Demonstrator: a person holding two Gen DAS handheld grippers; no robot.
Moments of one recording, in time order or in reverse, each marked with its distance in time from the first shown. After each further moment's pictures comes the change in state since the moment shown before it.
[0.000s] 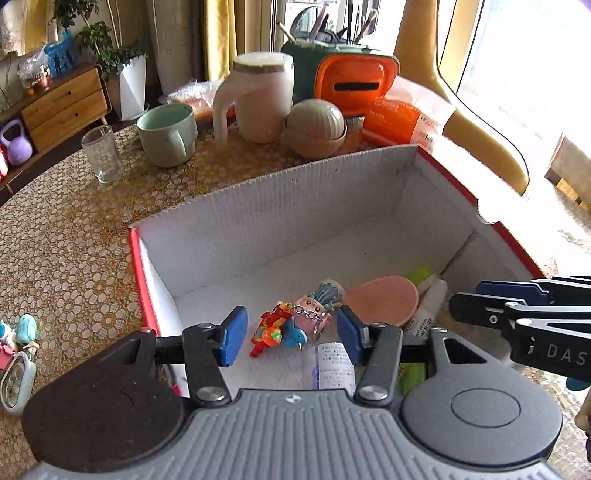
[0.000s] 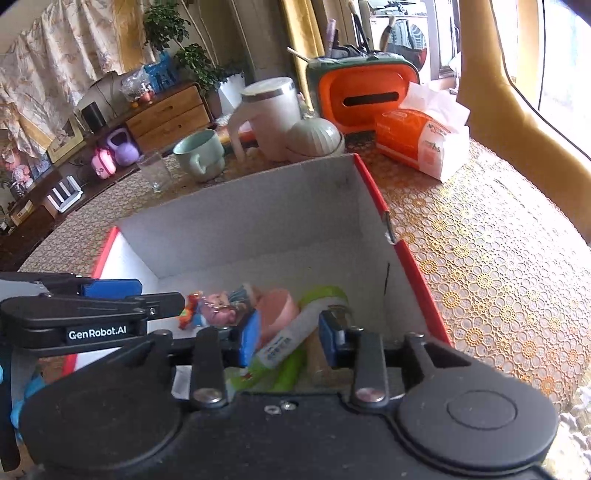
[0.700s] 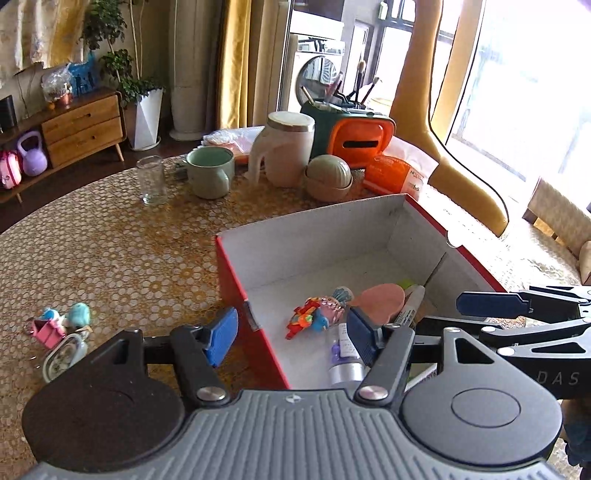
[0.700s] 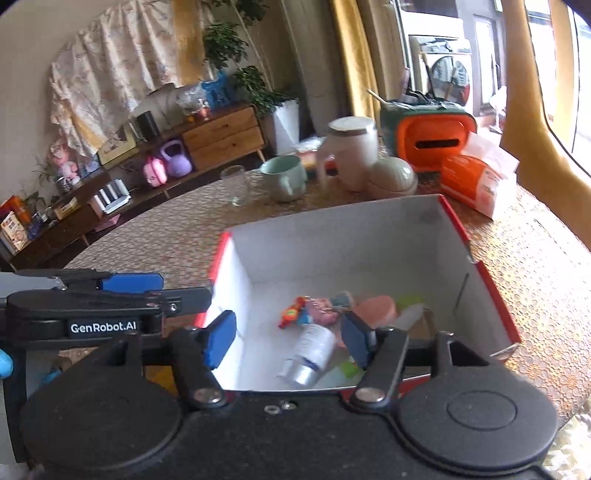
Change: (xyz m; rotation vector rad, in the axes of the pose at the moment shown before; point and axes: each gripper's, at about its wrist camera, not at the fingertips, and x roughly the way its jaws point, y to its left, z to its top) left arm -0.097 0.046 -0.038 -0.049 -0.154 -0.035; right arm -0.053 0.080 -0.017 -0.090 -0.093 0.110
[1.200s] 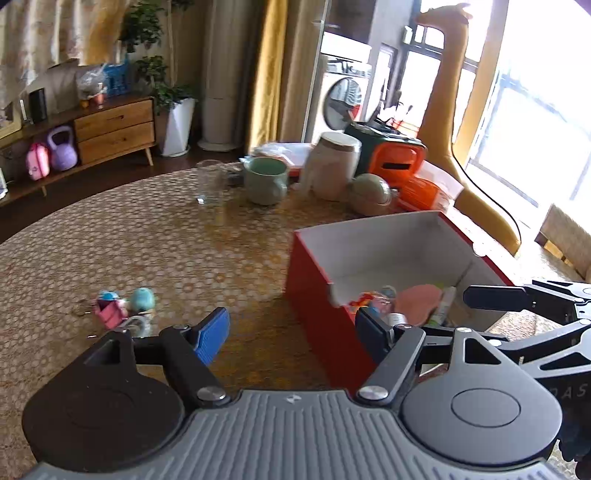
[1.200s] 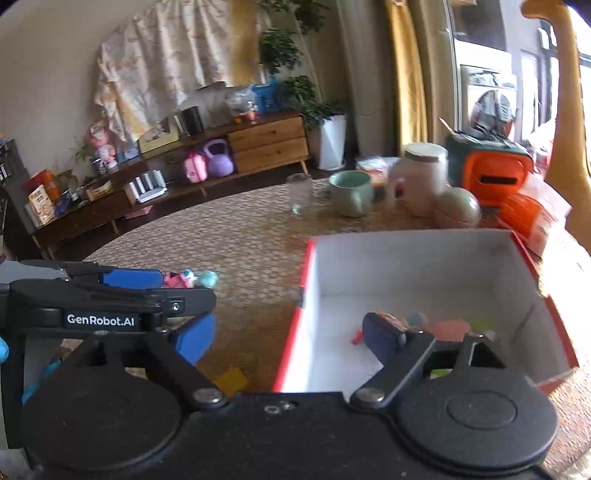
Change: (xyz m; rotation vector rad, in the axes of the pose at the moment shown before) left arm -0.051 0.067 -0.025 -0.064 -0.065 0.051; right arm 0.011 0.080 -0.002 -0.139 -0.044 0.074
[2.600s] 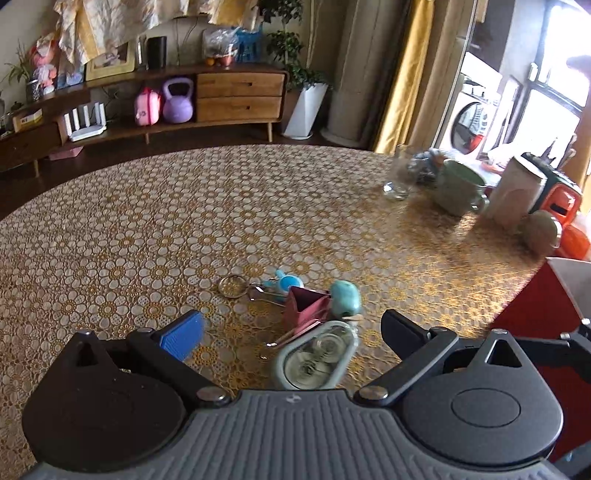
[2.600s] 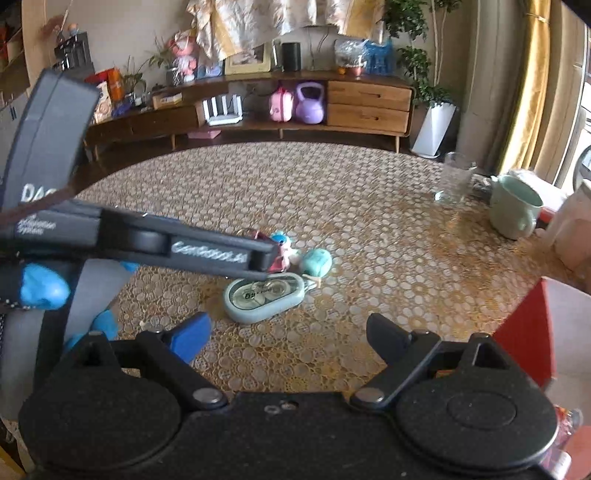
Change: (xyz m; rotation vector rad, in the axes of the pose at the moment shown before) left arm 0.073 0.187 -0.031 -0.263 -0.003 0.264; right arm 0.156 0.139 -0.002 -0.323 0.157 0.127
